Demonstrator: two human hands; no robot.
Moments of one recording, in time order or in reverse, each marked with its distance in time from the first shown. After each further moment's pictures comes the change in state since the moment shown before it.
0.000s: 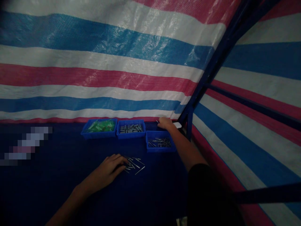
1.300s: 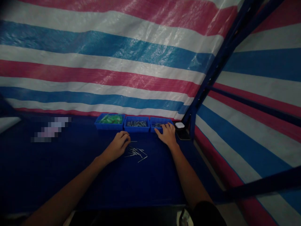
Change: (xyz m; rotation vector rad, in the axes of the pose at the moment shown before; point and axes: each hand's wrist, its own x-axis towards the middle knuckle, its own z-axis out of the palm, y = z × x) left_hand 0.027 -0.015 0.012 0.149 0.531 0.144; right_hand -0.088 0.006 0.051 -0.053 0.383 -0.176
